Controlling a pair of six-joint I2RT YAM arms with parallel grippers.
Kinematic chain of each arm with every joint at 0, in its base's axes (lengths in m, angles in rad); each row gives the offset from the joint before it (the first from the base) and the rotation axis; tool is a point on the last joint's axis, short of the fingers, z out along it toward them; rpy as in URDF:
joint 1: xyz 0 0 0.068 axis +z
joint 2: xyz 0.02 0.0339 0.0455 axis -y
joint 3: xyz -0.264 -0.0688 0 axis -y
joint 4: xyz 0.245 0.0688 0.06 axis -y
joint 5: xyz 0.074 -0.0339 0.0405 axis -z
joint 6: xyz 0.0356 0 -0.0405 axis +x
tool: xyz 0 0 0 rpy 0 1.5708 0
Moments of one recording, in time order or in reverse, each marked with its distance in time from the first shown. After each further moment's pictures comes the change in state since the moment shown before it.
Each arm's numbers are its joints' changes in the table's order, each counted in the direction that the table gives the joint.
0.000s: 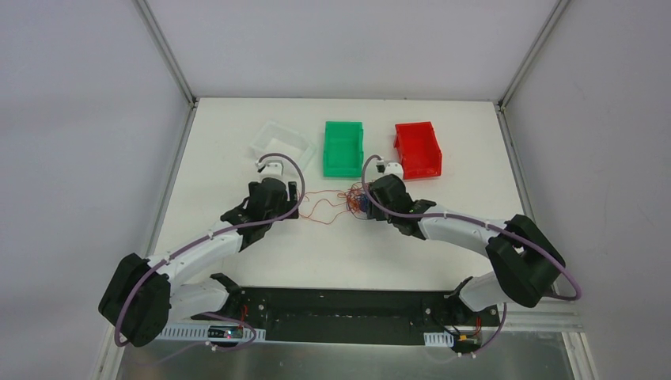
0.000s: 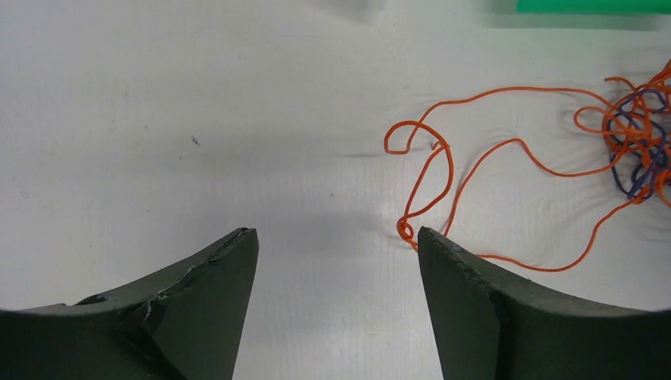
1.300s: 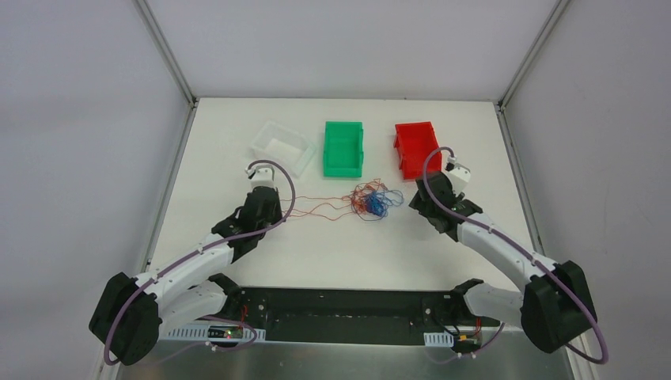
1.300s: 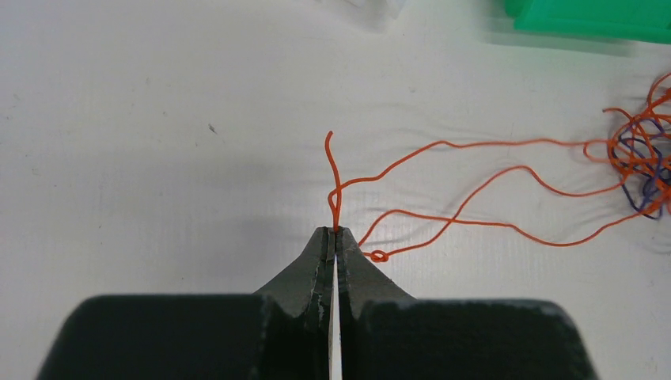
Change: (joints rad) left arm 0.000 0.142 -0.076 0.013 -0.032 -0.049; right arm -0.283 0.253 -0.040 -0.373 0.211 0.303
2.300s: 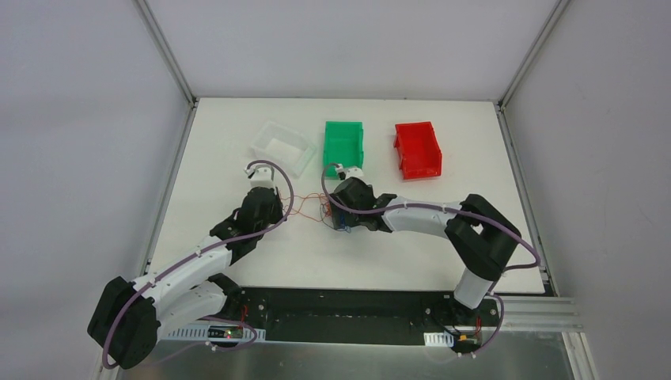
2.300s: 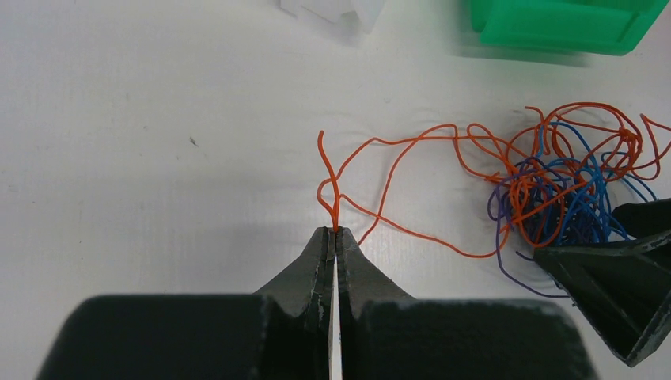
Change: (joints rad) left arm 0.000 0.016 -0.011 0.047 0.049 0.006; right arm 0.436 -0.526 0.283 0.271 -0.257 -0.332
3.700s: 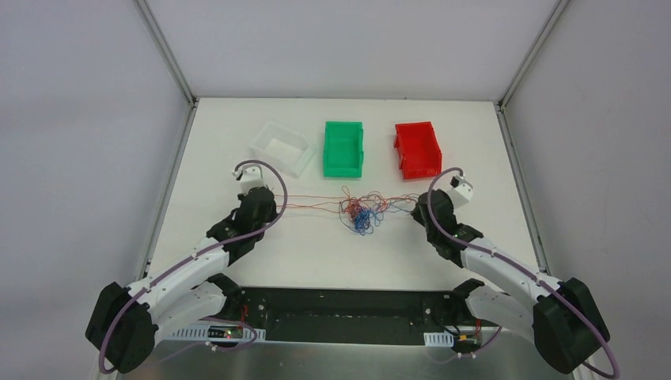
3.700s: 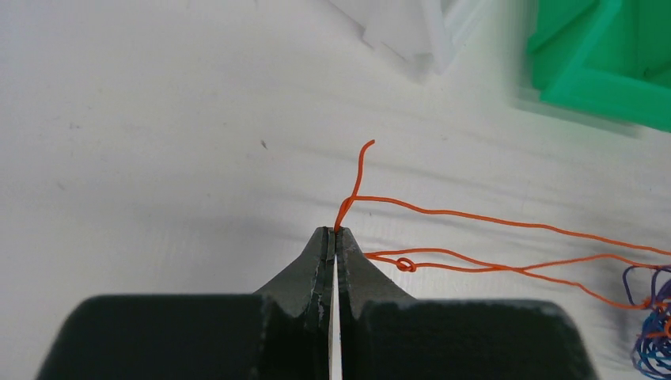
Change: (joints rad) left arm 0.000 0.014 0.029 -0.077 -0.172 -0.075; right arm -0.357 0.713 -0.547 0.098 0.289 0.450
